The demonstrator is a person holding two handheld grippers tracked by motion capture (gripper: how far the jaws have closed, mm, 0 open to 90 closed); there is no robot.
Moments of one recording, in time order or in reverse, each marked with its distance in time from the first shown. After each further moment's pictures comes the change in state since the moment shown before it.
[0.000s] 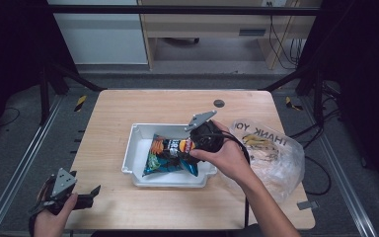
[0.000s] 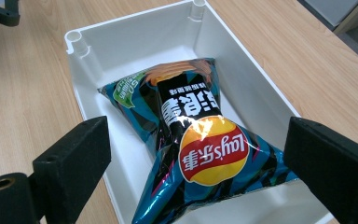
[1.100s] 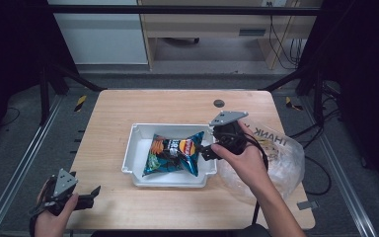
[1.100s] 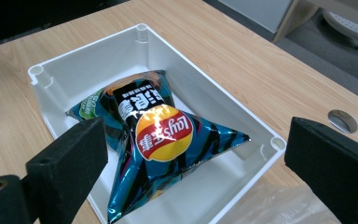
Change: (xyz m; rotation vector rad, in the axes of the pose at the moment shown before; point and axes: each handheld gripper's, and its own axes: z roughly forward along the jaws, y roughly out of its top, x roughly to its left) left arm -0.002 -0.002 -0.001 0.017 0.018 0.003; right arm -0.010 -0.028 -0.046 -0.123 -0.164 0.168
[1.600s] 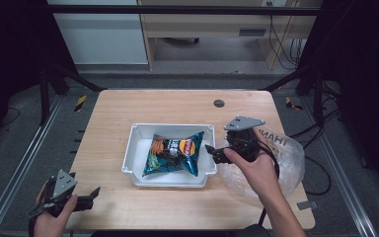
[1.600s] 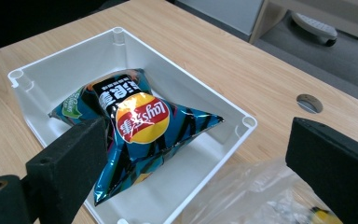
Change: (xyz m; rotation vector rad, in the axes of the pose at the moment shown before) left arm -0.001 0.000 -0.002 -0.002 0.001 0.001; right arm -0.006 -0.021 -0.025 -0.044 -0.082 0.058
